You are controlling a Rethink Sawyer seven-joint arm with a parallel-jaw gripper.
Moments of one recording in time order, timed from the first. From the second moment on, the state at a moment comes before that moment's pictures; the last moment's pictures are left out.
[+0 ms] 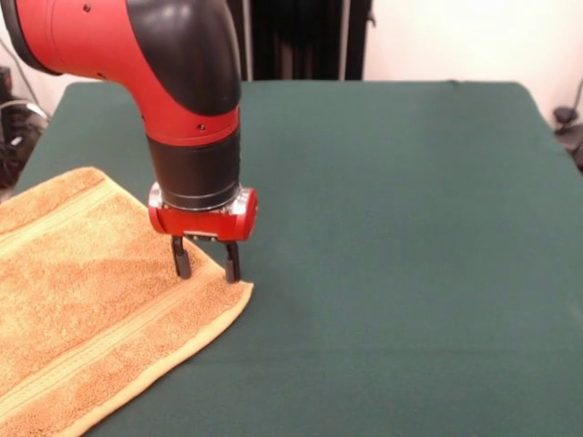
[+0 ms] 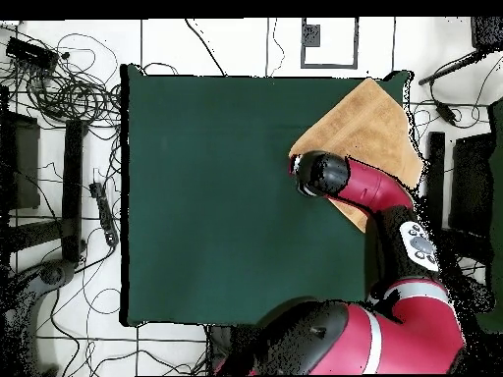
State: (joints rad) arm -0.41 -0.30 0.08 1.29 -0.09 0.50 1.59
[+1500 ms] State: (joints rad) arm -0.40 -0.24 0.07 1.15 -0.08 0.69 1.59
